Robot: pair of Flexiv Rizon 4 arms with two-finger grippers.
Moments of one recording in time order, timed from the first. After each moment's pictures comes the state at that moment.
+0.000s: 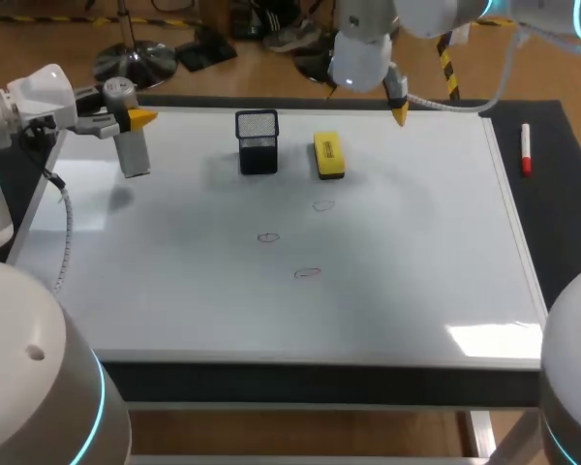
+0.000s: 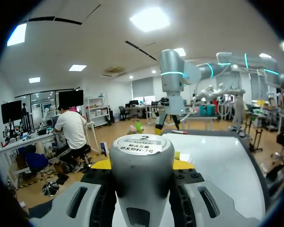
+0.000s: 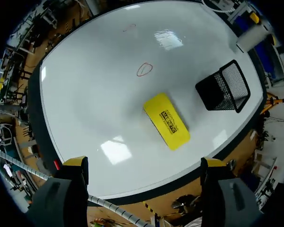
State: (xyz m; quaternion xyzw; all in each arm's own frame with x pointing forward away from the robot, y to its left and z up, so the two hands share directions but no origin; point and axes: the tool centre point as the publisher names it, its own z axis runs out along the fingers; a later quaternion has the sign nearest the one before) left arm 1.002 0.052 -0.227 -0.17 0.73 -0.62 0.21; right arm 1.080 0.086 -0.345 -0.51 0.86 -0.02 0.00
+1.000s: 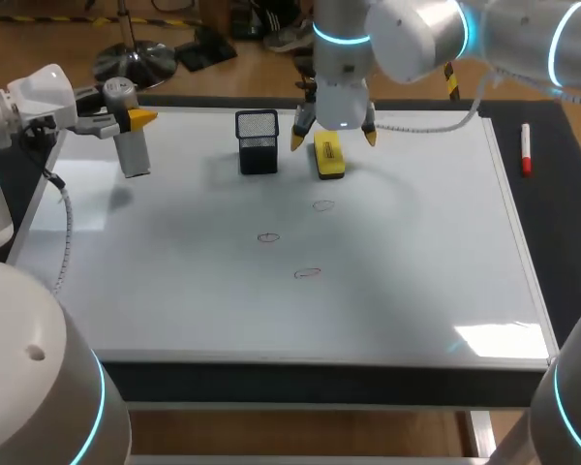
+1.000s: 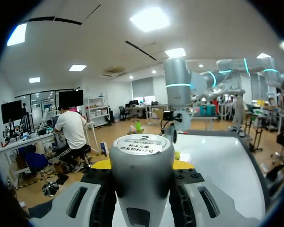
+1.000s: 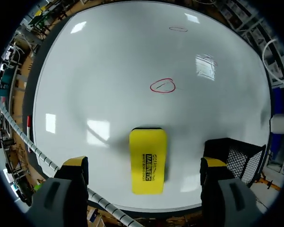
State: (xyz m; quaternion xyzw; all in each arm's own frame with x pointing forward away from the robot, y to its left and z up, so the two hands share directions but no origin) left arm 1.002 0.052 -0.227 -0.17 0.73 -0.62 0.21; right arm 1.049 0.138 -0.403 -0.73 0.68 0.00 0.00
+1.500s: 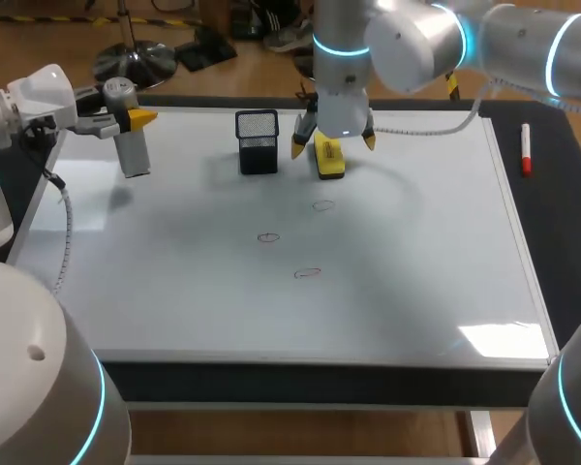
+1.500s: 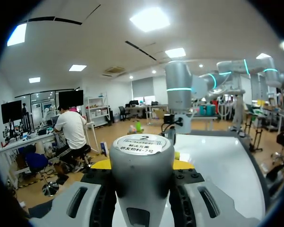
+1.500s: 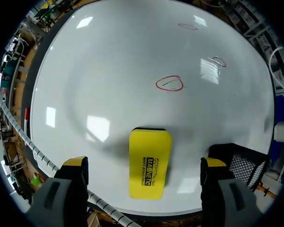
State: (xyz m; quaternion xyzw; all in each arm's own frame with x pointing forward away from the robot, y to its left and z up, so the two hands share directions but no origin) left arm 1.002 0.052 -0.227 -0.17 0.73 -0.62 0.21; right arm 1.052 0.137 -0.415 -0.75 0.66 -0.01 0.00
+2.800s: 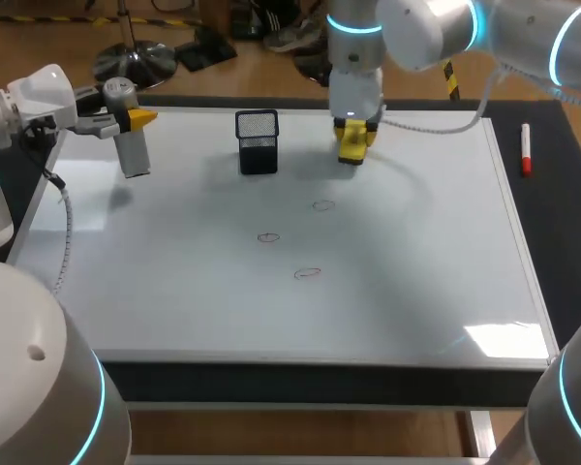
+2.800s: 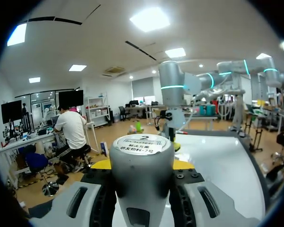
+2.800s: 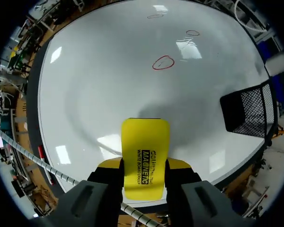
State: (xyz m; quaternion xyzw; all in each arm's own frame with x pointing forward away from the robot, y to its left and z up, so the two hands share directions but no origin) left arm 1.002 0.052 -0.227 -0.17 0.73 -0.62 0.21; right arm 1.075 0.079 -0.397 -0.58 0.82 -0.01 -0.02
